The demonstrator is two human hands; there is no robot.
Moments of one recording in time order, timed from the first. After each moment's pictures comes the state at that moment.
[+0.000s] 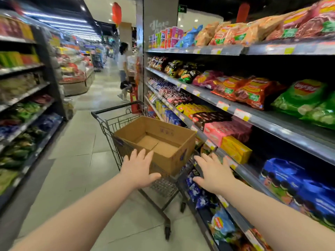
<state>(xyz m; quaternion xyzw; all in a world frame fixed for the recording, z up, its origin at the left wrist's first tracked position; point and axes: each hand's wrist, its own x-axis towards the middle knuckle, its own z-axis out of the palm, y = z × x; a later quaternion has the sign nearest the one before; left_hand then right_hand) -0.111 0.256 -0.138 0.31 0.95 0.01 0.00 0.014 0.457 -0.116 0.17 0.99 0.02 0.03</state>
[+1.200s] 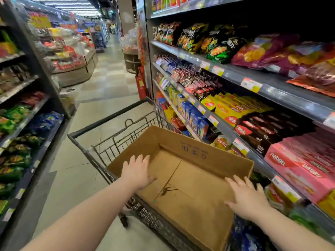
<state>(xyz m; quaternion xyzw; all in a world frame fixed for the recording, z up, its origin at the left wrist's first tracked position) -0.598 0.386 -0.227 0.24 0.97 -0.04 0.07 -0.402 0.633 -0.230 0.25 0.95 -0.05 0.18</state>
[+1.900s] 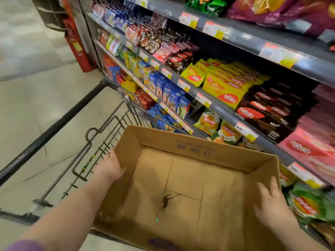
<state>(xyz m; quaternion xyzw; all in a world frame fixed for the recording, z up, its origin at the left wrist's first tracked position) -0.888 0.418 -0.328 0.19 0.95 0.03 0.23 -0.501 0.645 -0.311 0.56 0.80 -0.13 0.19</state>
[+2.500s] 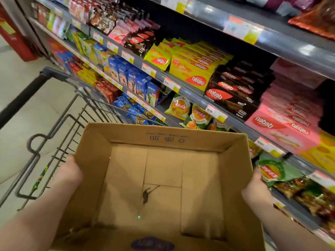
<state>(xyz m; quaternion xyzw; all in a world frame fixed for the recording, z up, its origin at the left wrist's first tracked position) -0.914 0.431 -0.365 0.14 0.96 0.11 0.20 -0.486 0.646 -0.328 0.74 0.63 -0.20 0.06</state>
